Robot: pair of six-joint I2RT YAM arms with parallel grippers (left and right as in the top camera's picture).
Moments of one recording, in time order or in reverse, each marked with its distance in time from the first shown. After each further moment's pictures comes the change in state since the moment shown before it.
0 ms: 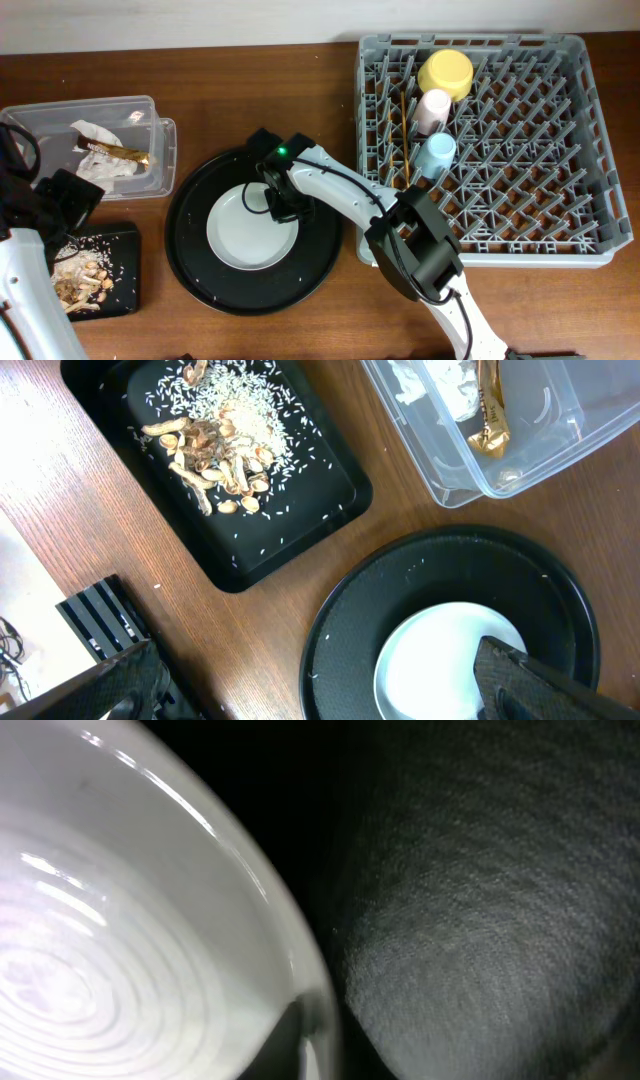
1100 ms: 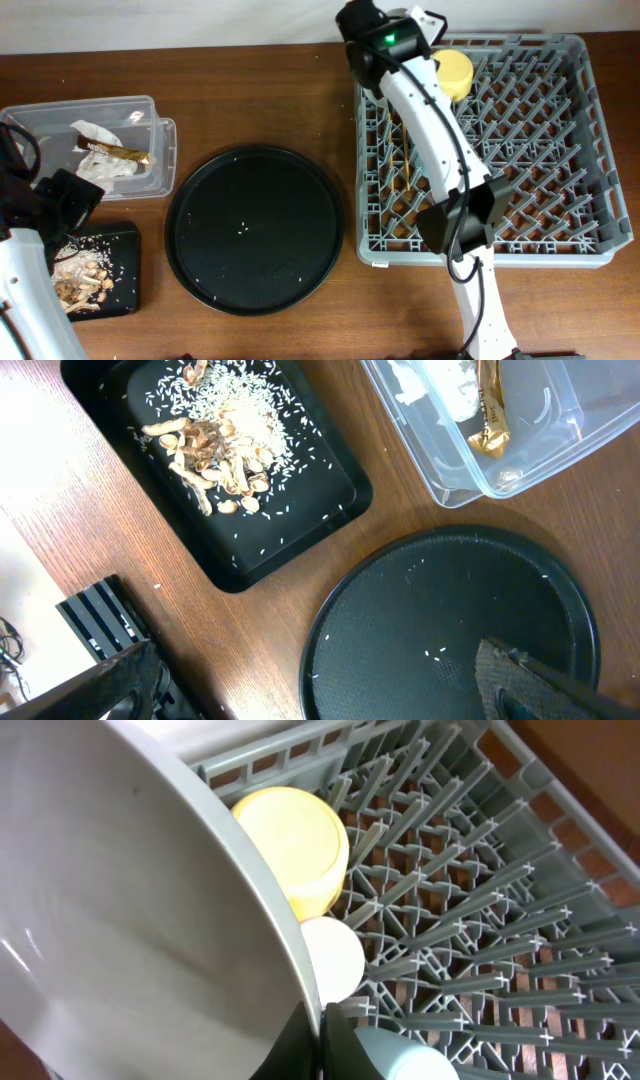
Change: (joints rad) left arm 0.000 0.000 0.000 0.000 0.000 0.000; right arm -0.370 0.082 0.750 -0.406 0.895 0.411
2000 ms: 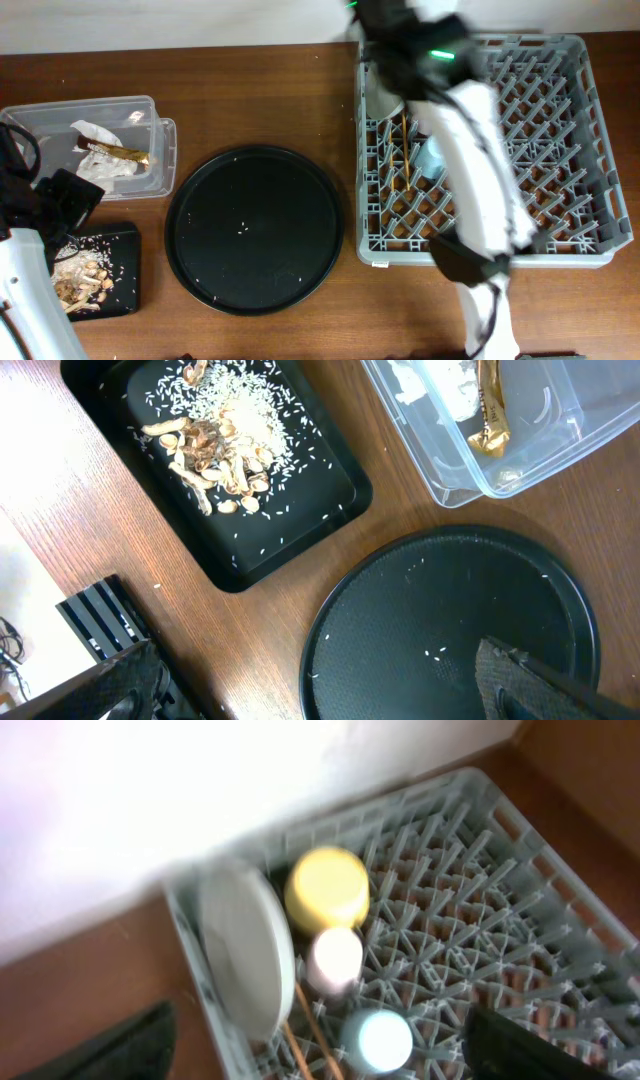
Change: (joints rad) left arm 0.000 0.000 0.000 0.000 0.000 0.000; right arm 0.059 -0.244 0.294 -0.171 -0.093 -0.134
